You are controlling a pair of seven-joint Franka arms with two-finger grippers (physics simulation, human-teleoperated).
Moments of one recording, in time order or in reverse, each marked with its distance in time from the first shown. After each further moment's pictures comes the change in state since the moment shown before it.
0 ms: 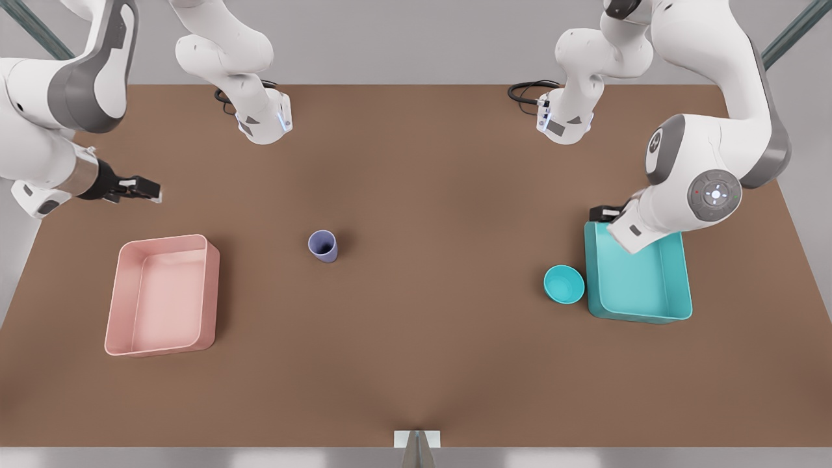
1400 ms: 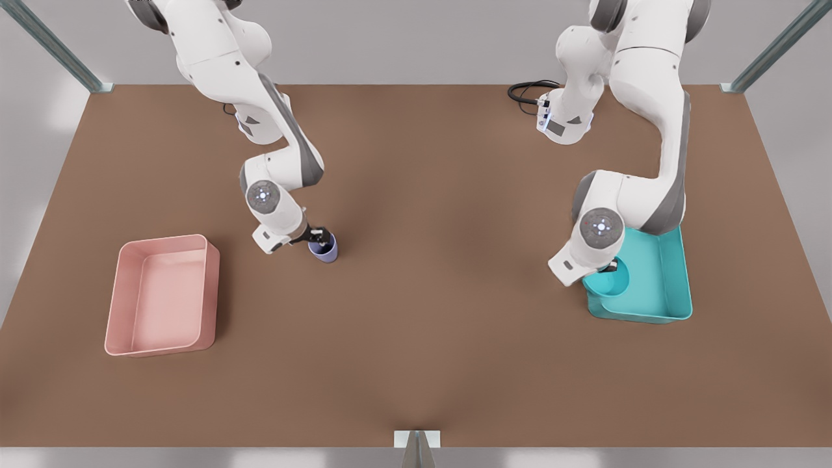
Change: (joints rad) left arm -0.100 0.080 0.038 -0.267 0.216 0.490 -0.085; right arm 0.433 0.205 0.075 -0.662 0.095 0.992 0.459
